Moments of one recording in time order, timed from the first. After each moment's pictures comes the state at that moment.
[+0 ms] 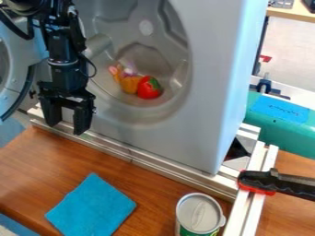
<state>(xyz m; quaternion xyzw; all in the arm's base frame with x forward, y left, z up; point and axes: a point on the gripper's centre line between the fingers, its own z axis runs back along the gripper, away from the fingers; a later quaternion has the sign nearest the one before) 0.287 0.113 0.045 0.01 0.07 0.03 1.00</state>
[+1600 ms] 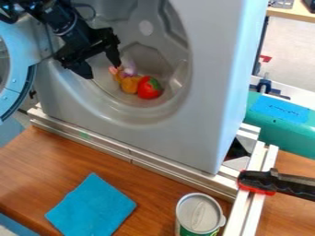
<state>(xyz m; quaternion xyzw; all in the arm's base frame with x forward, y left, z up) 0.374 0.109 0.105 -0.14 -0.25 0.31 0.91</state>
